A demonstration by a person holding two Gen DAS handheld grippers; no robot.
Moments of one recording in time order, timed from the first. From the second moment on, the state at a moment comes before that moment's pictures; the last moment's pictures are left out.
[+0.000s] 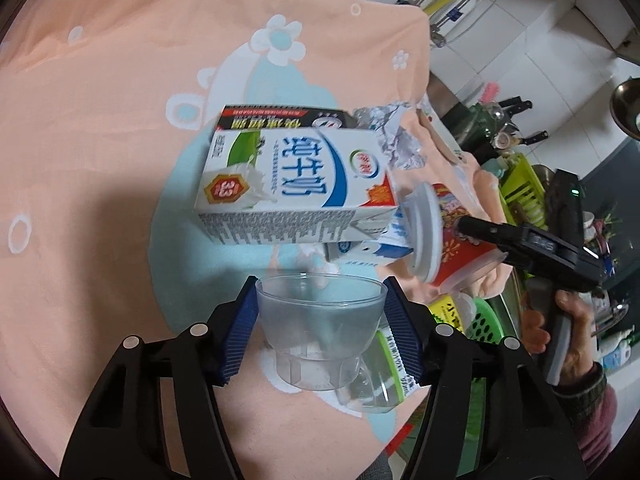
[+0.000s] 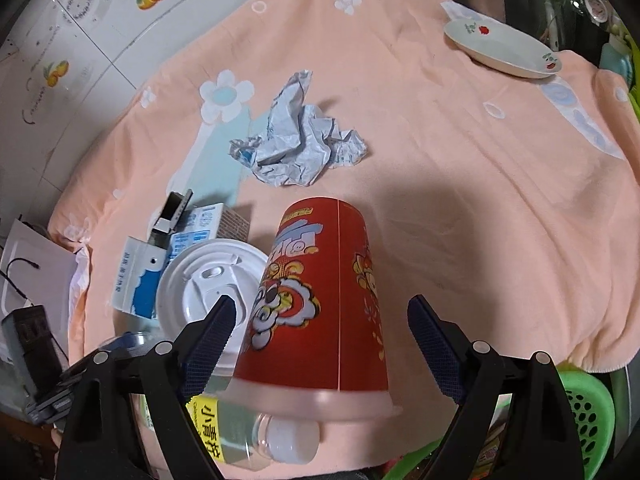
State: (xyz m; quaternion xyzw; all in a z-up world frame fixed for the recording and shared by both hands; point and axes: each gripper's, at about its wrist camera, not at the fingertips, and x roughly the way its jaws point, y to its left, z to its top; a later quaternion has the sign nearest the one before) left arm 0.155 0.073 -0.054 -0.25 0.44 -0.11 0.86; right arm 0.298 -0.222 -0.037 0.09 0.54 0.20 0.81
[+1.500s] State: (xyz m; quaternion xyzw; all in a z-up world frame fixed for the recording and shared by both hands) left arm 0.134 -0.017 0.025 -0.20 0.37 -0.23 0.88; right arm 0.180 -0.343 0.024 0.14 0.41 0.16 0.88
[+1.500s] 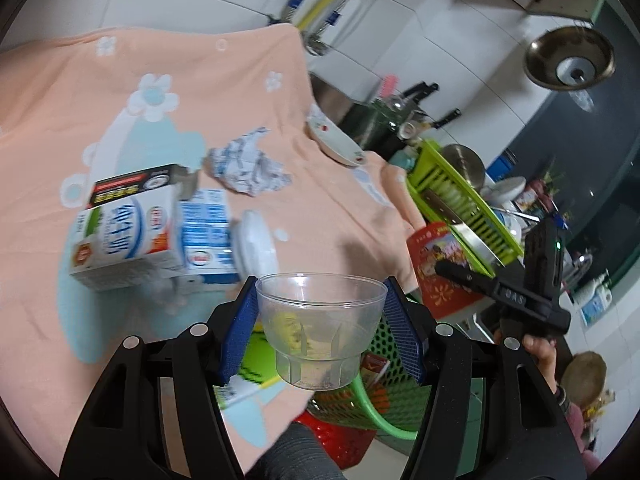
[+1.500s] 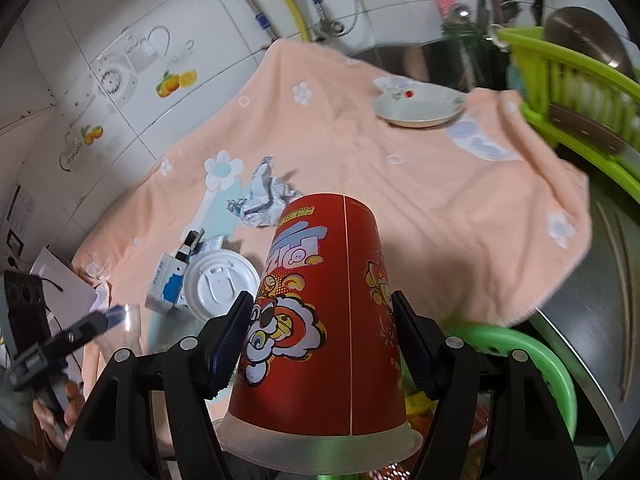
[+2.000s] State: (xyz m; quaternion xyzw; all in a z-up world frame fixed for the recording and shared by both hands) left arm 0.126 -0.091 0.025 -0.15 0.39 -0.28 0.86; right arm 0.094 -0.403 -0.079 0.14 0.47 0.08 0.87
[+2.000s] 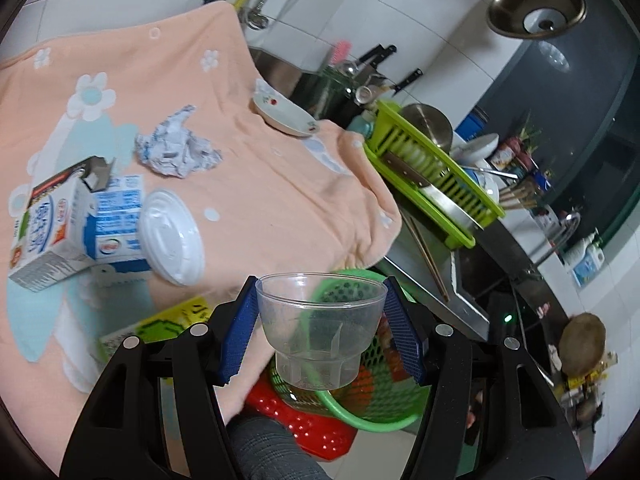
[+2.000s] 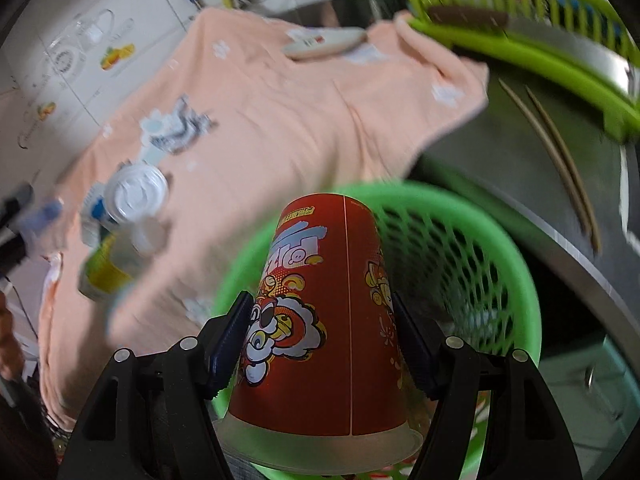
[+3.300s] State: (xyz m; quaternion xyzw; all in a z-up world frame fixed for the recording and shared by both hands) left arm 0.123 -0.155 0.001 -0.11 0.43 -0.32 0.84; right arm 0.063 -0.410 -0.101 0.08 0.48 0.03 0.87
